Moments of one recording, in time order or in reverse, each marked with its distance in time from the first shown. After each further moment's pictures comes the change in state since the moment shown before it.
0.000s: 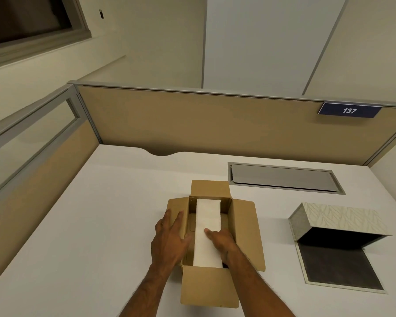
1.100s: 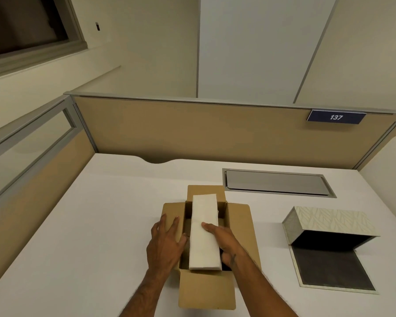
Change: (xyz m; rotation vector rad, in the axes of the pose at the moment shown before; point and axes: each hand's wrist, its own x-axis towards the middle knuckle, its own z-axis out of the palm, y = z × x) left_hand 0.002 0.003 -0.005 -0.006 0.050 -0.018; right_hand -0.027 -0.017 -0.025 0.357 -0.219 -0.077
